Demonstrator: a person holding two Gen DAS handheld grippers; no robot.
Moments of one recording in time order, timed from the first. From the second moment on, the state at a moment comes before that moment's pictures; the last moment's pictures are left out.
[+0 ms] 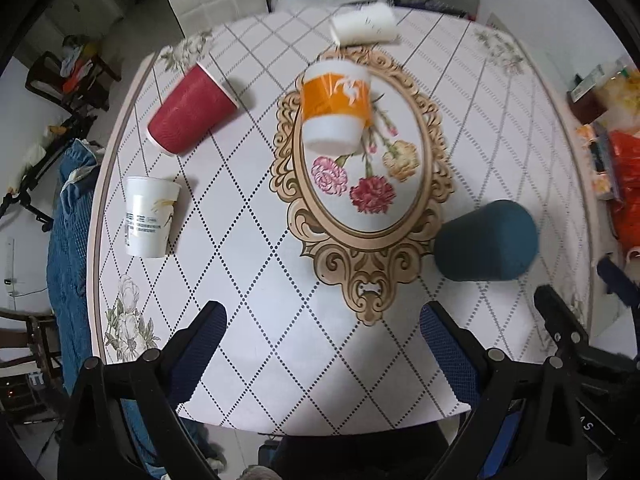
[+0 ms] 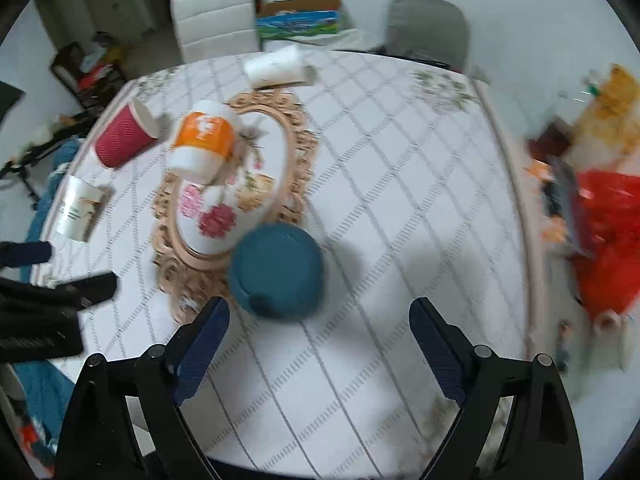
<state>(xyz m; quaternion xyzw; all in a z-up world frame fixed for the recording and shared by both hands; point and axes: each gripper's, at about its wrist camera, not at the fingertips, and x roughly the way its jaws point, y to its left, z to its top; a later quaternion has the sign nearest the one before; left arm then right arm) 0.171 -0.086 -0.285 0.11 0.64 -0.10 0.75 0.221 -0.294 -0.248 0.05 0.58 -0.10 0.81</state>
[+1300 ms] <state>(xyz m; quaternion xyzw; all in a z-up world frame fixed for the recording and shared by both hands) -0.018 -0.077 -0.088 0.07 0.49 -0.09 0.86 0.021 -0.299 -0.014 0.06 0.45 -0.13 0.88</state>
